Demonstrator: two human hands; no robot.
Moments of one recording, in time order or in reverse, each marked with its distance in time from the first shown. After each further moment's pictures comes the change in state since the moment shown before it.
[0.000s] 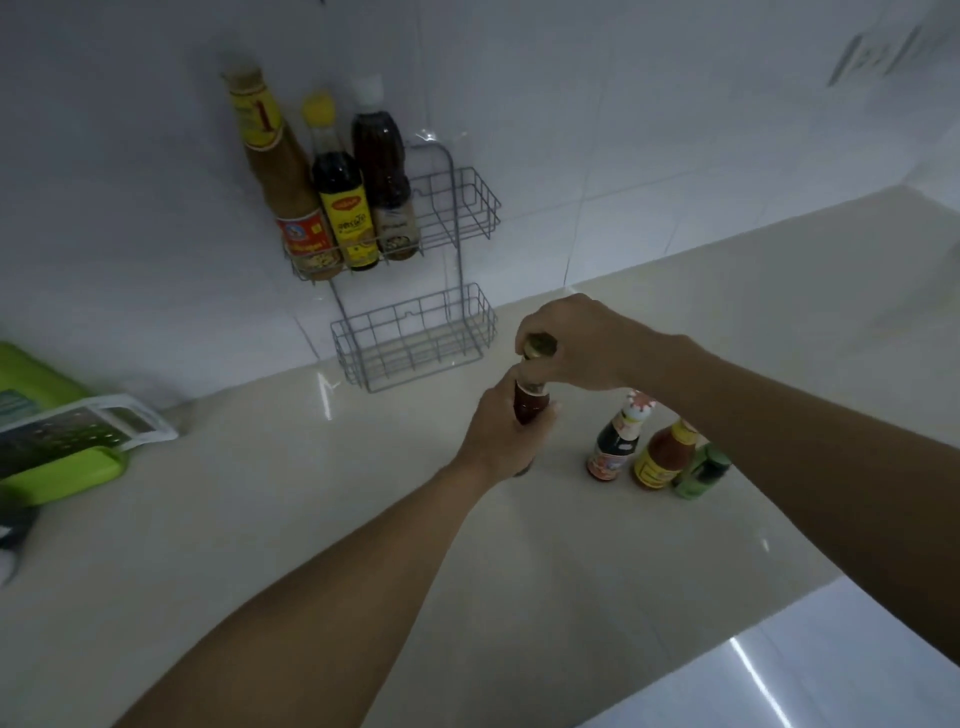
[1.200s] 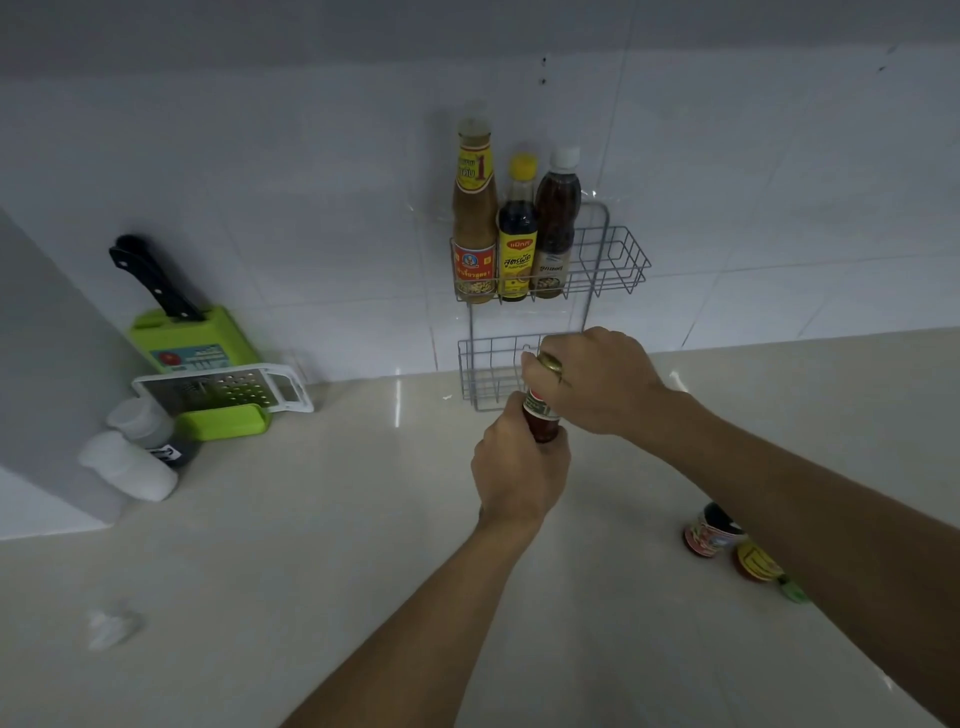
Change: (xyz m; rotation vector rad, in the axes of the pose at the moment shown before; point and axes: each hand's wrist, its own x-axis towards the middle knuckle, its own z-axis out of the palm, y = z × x) left_hand -0.055 0.012 -0.079 0.193 0.673 -0.194; right_hand 0.048 -0.129 0.015 -0.195 0.316 -0.124
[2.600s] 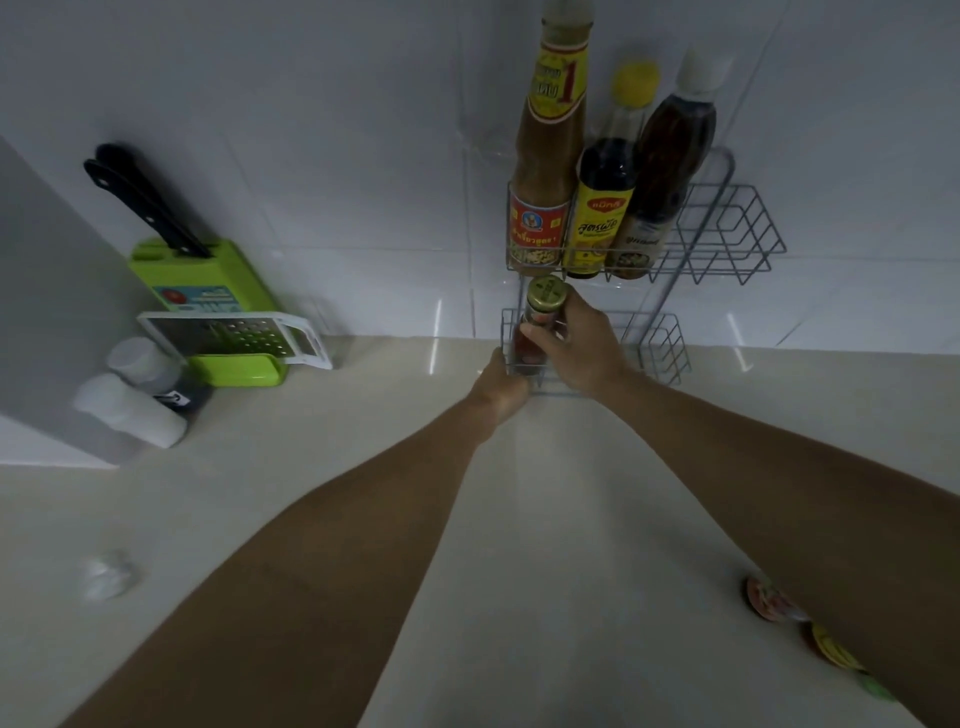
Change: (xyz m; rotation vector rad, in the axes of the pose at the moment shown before) left_hand 0.175 -0.102 0.039 -0.220 -0.457 -0.481; right_hand 0.115 0.041 0.159 0.733 -0.077 0.221
